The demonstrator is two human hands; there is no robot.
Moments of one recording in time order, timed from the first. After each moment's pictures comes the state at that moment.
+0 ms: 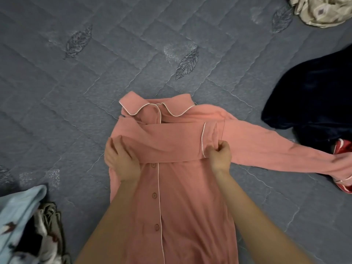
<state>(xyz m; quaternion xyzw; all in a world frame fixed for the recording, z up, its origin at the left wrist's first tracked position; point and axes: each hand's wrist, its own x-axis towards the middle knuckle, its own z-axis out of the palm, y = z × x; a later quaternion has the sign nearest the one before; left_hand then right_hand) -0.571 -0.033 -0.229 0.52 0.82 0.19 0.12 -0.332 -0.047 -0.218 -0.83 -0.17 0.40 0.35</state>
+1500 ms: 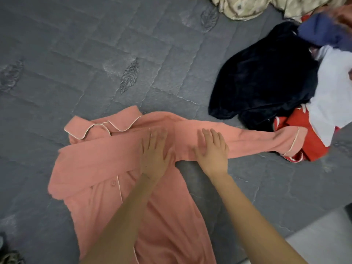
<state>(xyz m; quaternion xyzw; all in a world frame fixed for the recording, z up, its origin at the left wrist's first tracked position) -0.392 -0.020 -0.221 0.82 0.53 0.04 0.21 -0.218 -0.086 -0.180 -0.85 -0.45 0.24 0.12</state>
